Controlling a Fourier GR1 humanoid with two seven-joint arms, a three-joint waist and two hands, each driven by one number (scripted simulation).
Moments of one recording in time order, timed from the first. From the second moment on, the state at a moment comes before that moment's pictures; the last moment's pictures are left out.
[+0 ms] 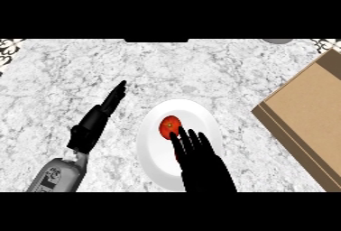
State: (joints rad) left arm -0.22 0.28 -0.29 -1.50 0.07 0.03 0.04; right arm -0.20 -0.08 0.80 -1.96 0.92 0.37 0.92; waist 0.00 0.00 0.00
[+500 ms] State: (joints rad) left arm -0.20 0.24 -0.24 -1.55 0.02 -0.02 0.09; right arm -0.22 -0.02 0.76 -1.81 0.97 0.37 0.86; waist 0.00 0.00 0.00
